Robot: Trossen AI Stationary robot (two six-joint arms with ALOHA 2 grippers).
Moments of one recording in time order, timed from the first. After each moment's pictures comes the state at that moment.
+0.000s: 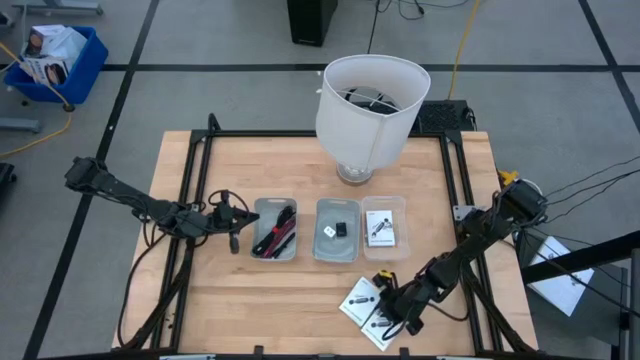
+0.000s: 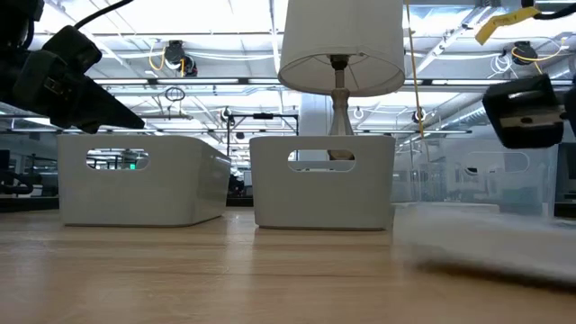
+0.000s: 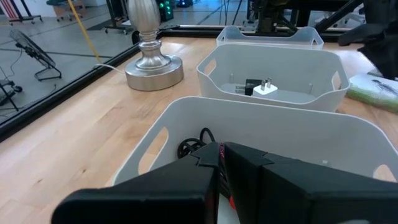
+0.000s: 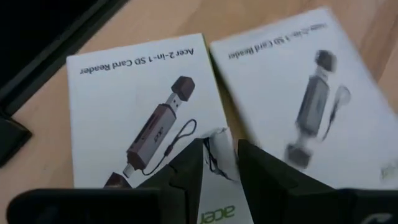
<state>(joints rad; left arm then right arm) -0.39 0.57 0.05 0.20 -0.63 -0.19 0.74 1.68 0.73 -0.02 0.13 0.09</state>
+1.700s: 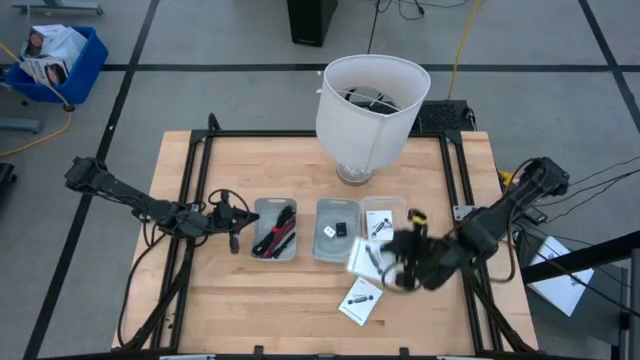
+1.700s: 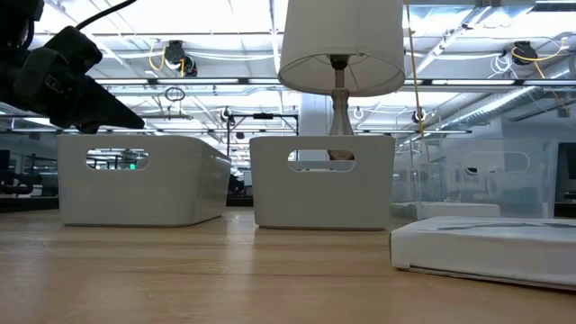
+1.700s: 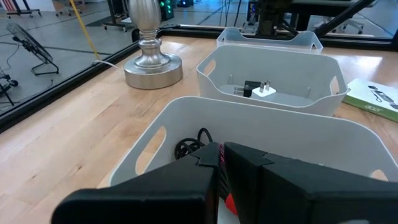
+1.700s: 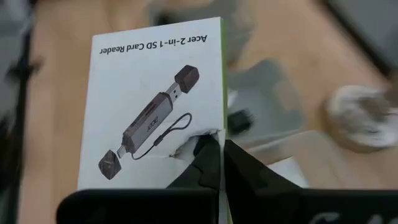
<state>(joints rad) -0.39 0.57 0.05 0.20 -0.63 -0.22 0.62 1.32 1.25 -0.94 0.62 0.72</state>
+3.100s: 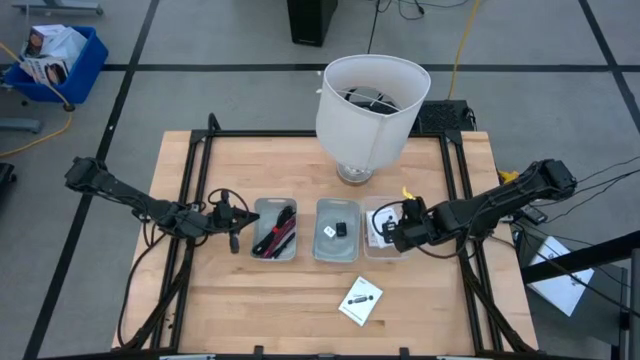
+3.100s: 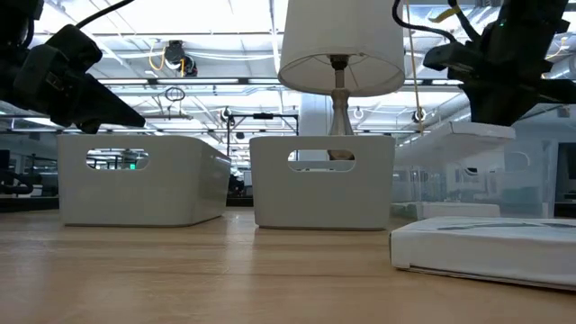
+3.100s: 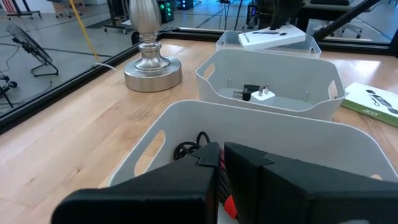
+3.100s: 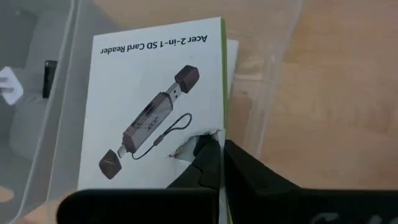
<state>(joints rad) -0.39 0.57 0.05 0.21 -0.63 -0.22 0.32 1.27 0.85 -0.98 0.33 1.69</state>
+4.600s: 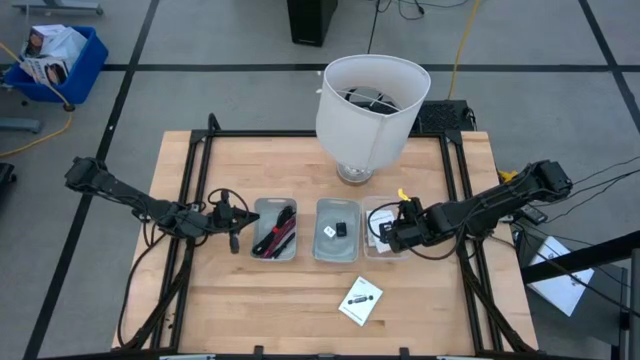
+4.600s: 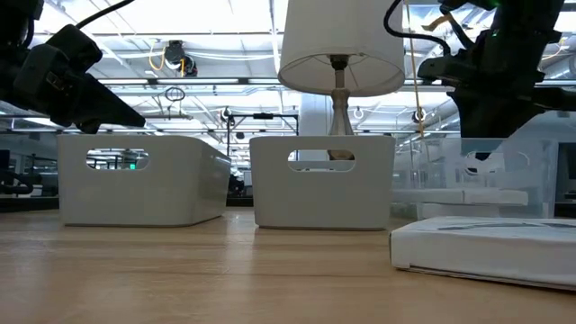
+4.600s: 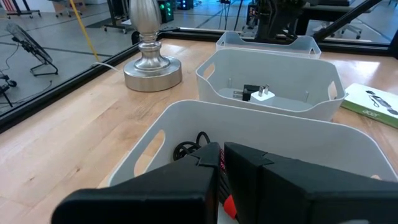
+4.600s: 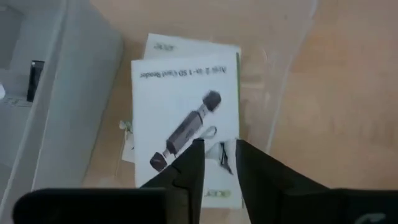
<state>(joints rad) -0.39 0.57 0.05 0.21 -0.63 -0.22 0.31 1.32 0.85 -0.97 0.36 1.66</state>
